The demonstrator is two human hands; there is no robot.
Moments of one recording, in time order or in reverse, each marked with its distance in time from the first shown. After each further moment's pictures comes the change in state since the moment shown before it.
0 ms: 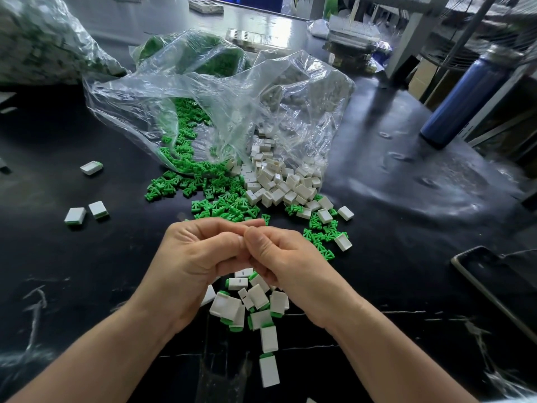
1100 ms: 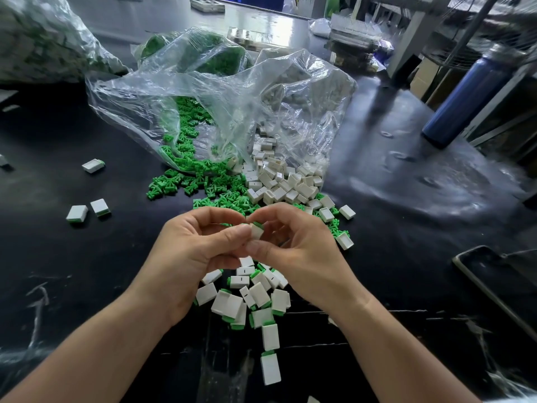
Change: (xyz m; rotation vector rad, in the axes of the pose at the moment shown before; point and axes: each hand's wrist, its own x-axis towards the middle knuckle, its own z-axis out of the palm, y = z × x) left_hand 0.005 0.004 -0.006 0.060 0.119 -0.074; right_hand 0.004 0.006 -0.009 -0.034 0.147 -0.222
